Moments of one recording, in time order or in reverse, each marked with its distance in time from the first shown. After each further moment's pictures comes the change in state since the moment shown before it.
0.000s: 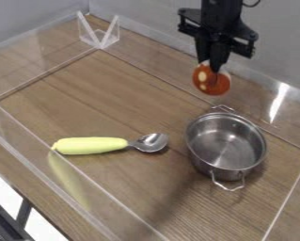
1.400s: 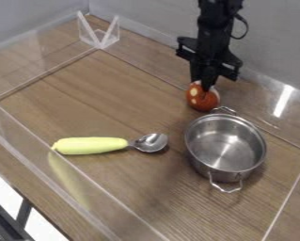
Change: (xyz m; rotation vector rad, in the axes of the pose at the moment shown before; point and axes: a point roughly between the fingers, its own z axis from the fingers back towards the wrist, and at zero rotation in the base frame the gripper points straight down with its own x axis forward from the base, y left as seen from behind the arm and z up) arm 0.025 0.026 -0.067 0.031 0.069 -0.001
